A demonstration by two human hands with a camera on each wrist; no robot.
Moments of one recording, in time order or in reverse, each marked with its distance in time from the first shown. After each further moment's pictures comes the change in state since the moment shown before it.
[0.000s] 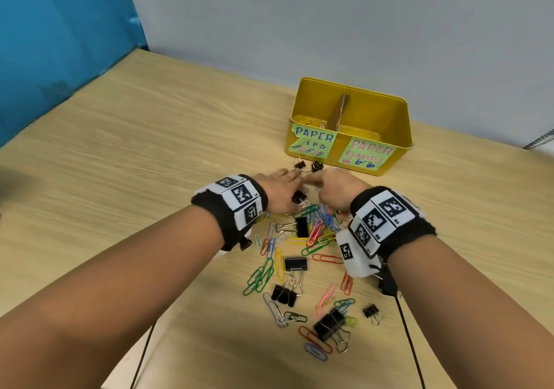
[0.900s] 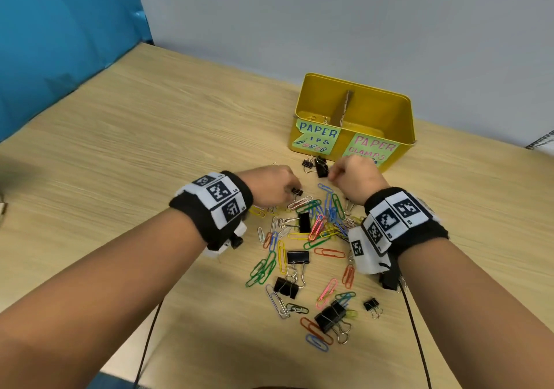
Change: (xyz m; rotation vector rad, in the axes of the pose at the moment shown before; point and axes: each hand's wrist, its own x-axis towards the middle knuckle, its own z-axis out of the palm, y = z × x) left_hand -0.019 -0.016 0.003 -0.253 0.161 0.114; right_hand 0.005 0.025 0.003 0.151 0.343 0.057
